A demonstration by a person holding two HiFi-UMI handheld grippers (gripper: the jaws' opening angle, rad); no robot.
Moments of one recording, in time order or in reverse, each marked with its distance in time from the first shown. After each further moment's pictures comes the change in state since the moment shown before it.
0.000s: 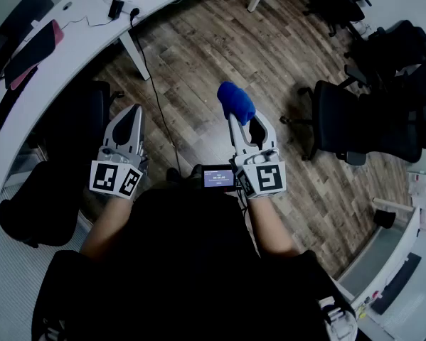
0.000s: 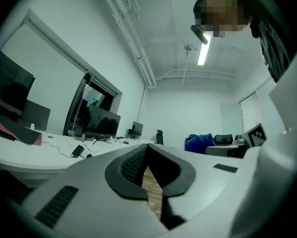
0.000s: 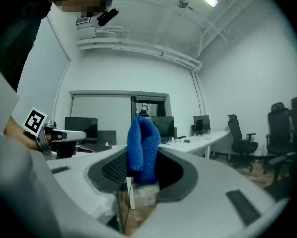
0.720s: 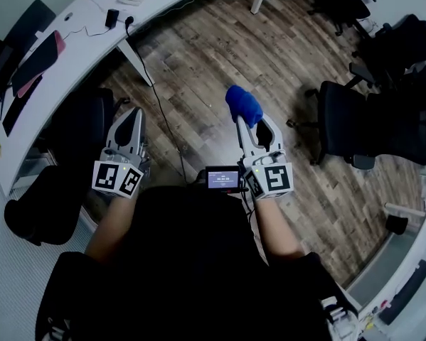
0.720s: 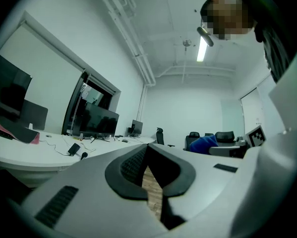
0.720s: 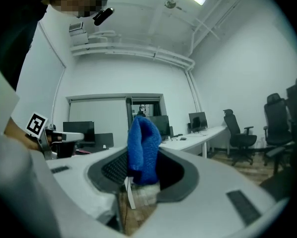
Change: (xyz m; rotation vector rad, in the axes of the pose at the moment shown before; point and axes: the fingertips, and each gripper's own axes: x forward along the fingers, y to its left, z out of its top) left arm 0.031 -0.034 -0.019 0.015 0.005 0.015; right arm -0.023 -0.069 -0.018 0.068 -0.030 -0.007
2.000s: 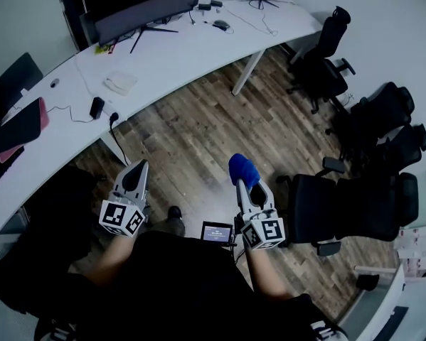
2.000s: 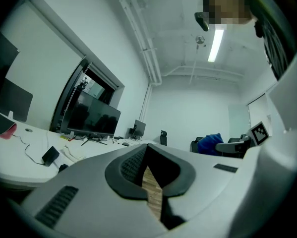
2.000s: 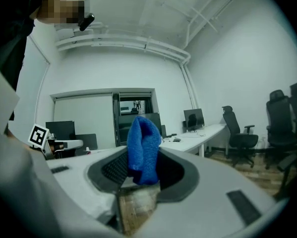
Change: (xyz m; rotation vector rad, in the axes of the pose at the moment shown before) left arm 0.229 0.090 0.004 -0.061 -0.018 -0.009; right arm 0.180 -0.144 0.038 0.047 0.054 -0.046
